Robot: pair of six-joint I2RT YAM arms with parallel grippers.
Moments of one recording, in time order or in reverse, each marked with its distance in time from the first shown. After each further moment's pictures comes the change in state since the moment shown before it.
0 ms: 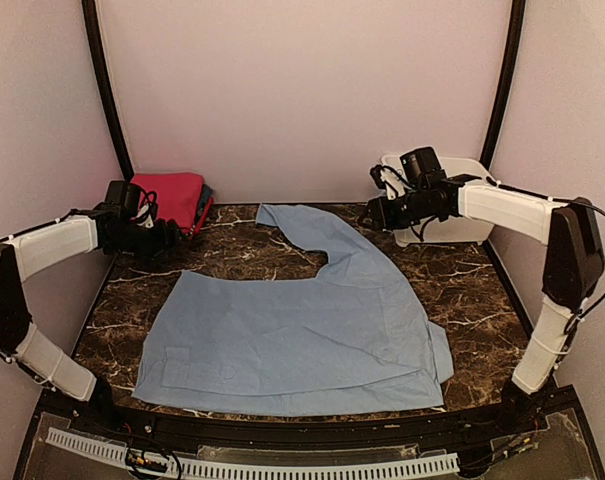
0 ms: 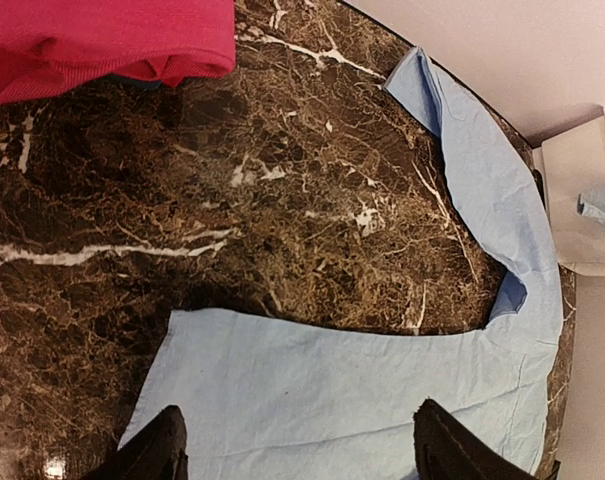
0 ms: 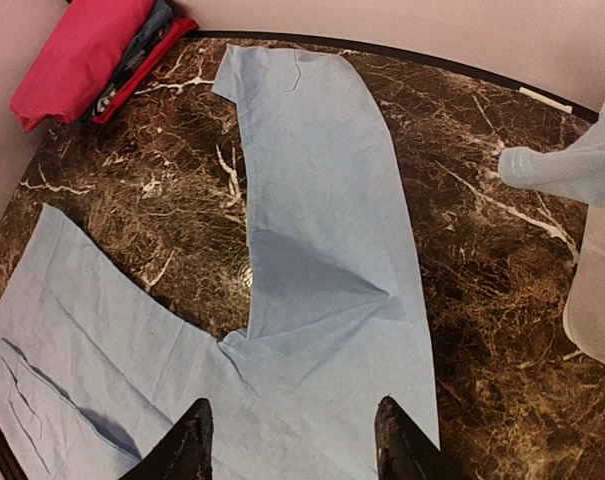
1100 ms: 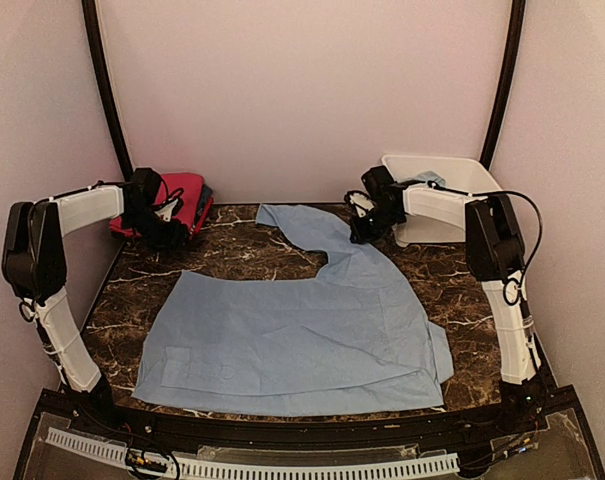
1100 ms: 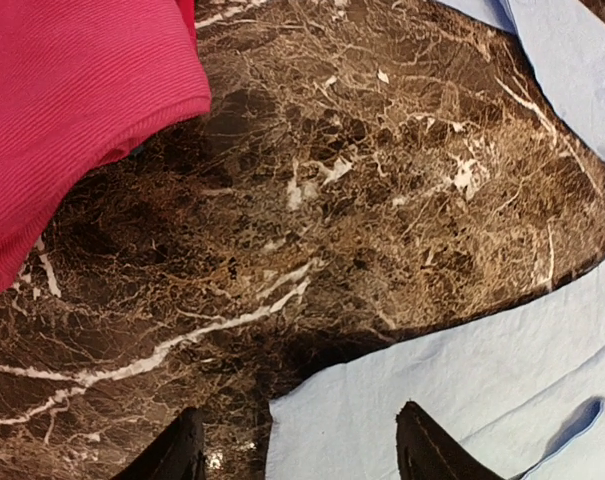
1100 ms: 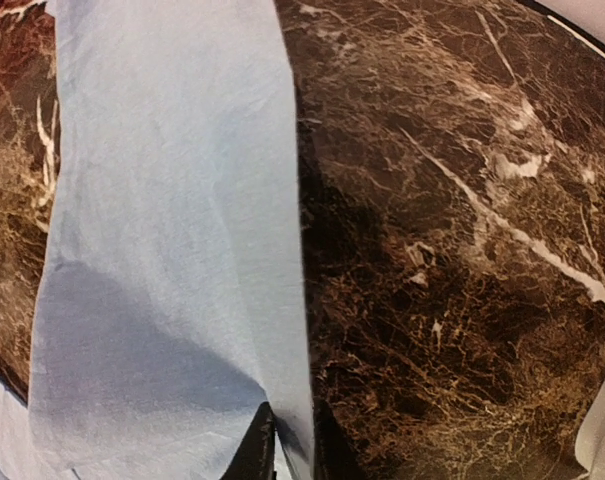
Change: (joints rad) left arm 0.017 0.356 0.372 -0.259 -0.082 0.481; right arm -0.011 0.599 0.558 -0.216 0.143 -0.153
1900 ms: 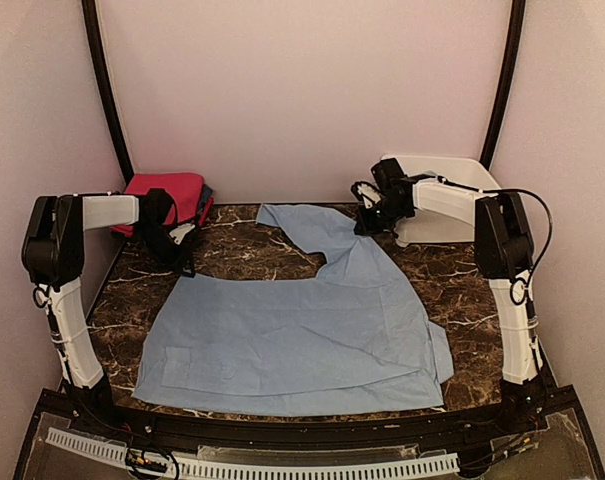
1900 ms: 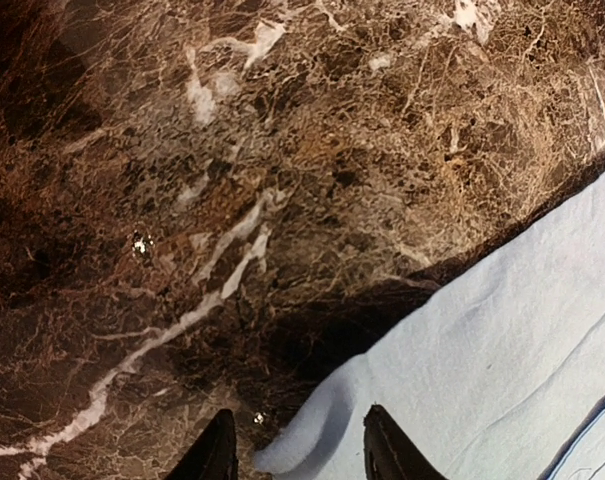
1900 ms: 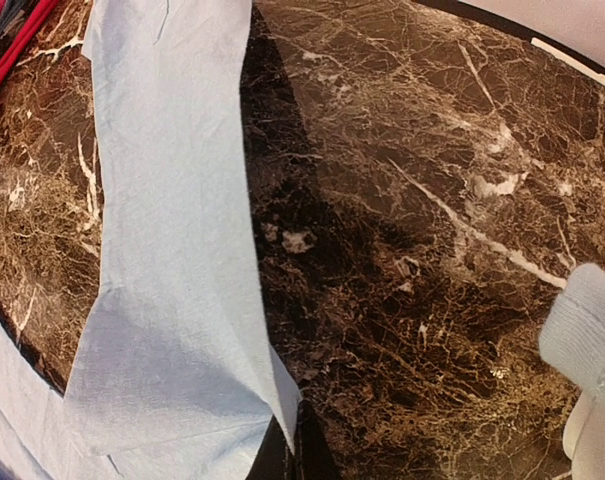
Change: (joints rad) left arm -0.002 0.174 0.042 -0.100 0.061 0.357; right arm -0.037 -0.052 -0.031 0.032 -0.095 0.043
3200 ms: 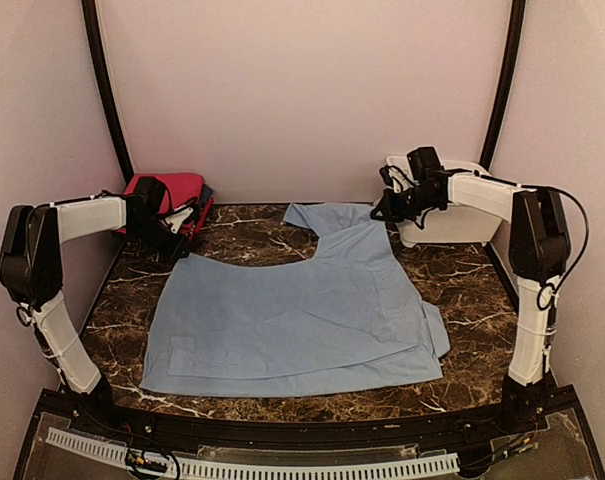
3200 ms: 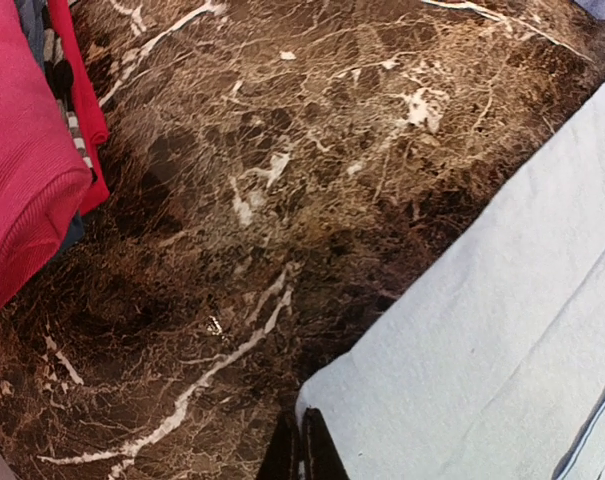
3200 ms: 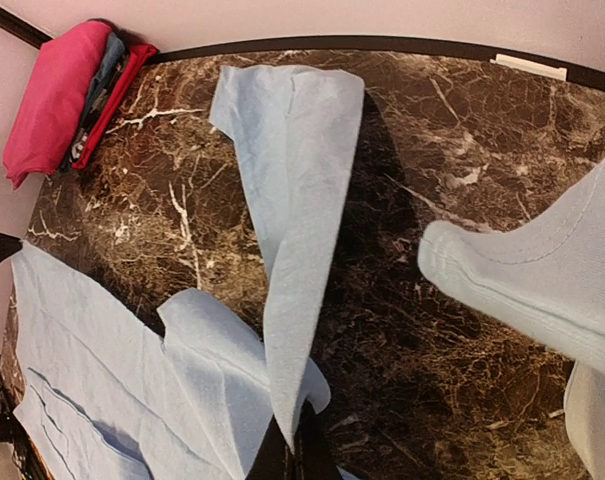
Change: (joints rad) left arm -0.034 -0.190 -0.136 0.207 -0.068 0.071; right arm -0.116 -0.217 -0.221 0.119 -0.230 0.138
